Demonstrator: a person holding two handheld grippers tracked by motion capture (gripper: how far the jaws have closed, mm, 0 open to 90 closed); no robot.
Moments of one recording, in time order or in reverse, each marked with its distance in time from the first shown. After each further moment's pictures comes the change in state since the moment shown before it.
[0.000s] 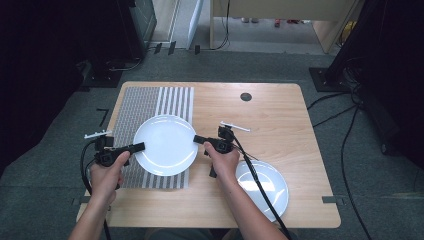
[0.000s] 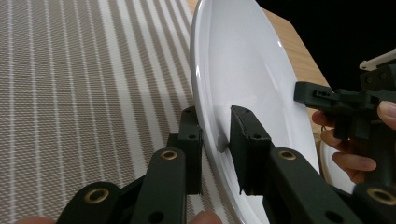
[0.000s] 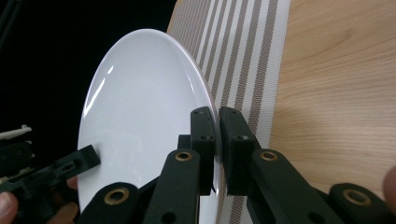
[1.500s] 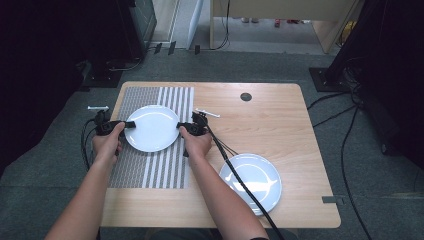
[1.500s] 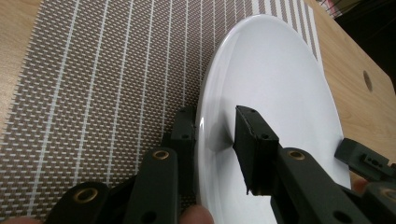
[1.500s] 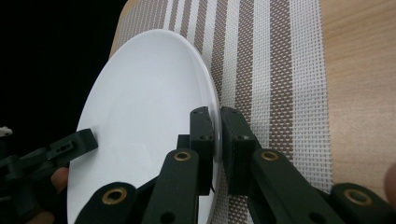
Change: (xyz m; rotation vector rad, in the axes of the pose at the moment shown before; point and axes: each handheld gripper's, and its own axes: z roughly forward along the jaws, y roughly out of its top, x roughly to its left) left arm 0.110 0.070 0.067 0.052 0.187 -0.267; right arm -0.002 0.026 0.126 -0.037 -0.182 0.035
